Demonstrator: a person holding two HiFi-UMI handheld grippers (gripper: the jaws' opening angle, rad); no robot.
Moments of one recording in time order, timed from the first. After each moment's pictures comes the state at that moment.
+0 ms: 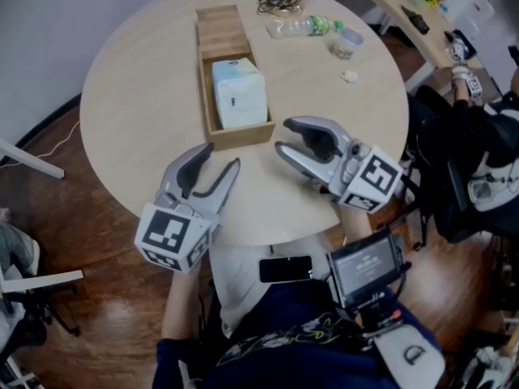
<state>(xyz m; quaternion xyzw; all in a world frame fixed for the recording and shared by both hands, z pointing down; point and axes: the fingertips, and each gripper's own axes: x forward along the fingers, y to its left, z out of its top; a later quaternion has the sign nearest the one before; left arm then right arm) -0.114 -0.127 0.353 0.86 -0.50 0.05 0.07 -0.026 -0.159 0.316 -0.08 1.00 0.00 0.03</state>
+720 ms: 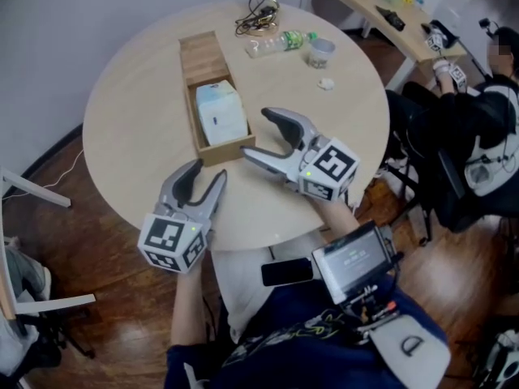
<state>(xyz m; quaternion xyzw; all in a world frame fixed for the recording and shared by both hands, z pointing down) -0.115 -0.127 0.357 0.86 -0.51 0.05 0.07 -0.048 -0.189 0.324 -0.16 0.99 0.03 0.00</state>
